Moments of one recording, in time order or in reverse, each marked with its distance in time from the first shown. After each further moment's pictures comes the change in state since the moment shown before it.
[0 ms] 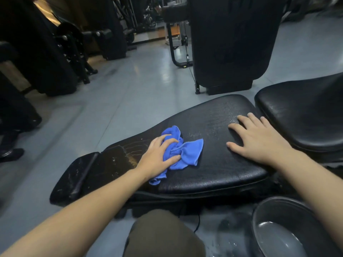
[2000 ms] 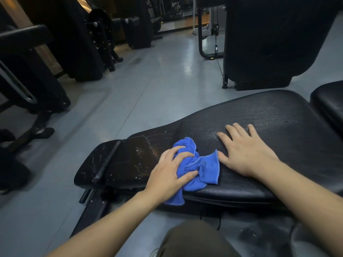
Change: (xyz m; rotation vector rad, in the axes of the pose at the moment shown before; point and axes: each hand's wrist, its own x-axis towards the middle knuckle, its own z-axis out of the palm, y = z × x) left_hand -0.070 -0.012 0.001 -0.037 0.129 -0.098; right_hand 0.054 -0.115 0.035 -0.117 -0.028 -0.210
